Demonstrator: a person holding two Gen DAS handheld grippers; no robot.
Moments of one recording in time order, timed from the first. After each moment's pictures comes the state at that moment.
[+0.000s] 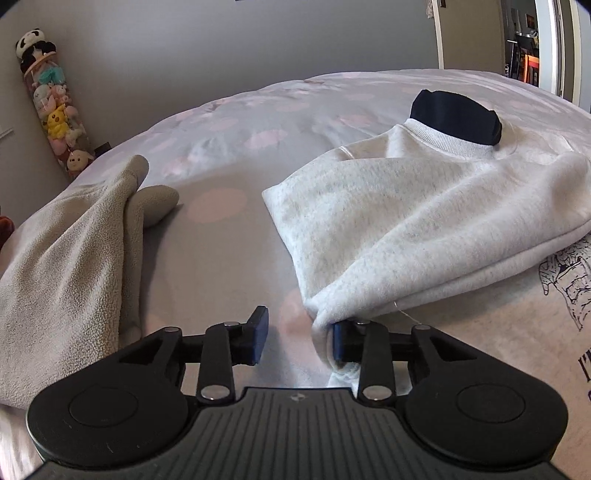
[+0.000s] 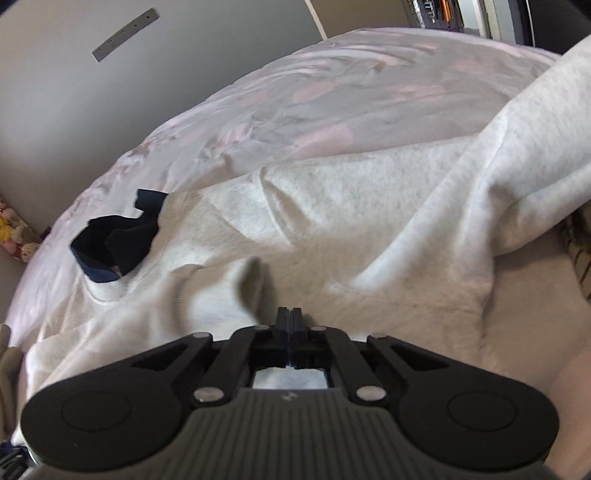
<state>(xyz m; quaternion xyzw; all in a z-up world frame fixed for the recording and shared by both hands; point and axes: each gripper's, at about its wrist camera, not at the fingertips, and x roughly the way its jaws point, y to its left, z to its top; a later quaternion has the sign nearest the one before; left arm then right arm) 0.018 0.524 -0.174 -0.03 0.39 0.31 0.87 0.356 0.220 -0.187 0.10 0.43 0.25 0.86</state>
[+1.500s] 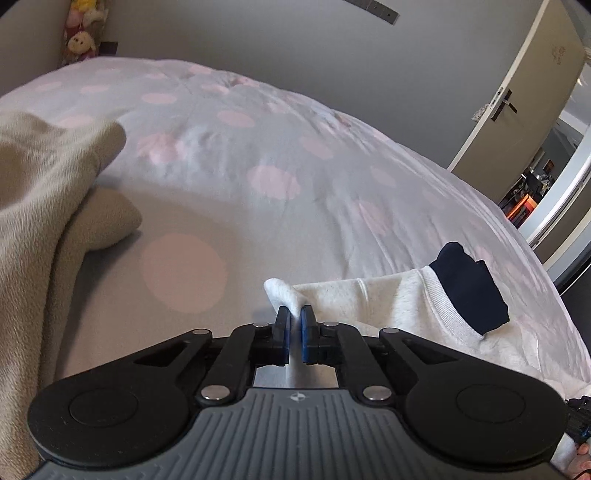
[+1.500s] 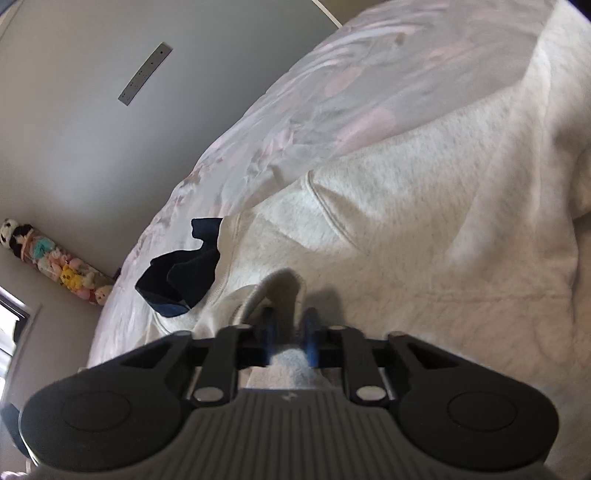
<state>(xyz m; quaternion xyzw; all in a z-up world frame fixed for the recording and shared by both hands) 0.071 0.649 -0.141 -0.28 0.28 0.28 0.87 0.366 0.223 -0.190 0.24 0.43 0.33 0.81</state>
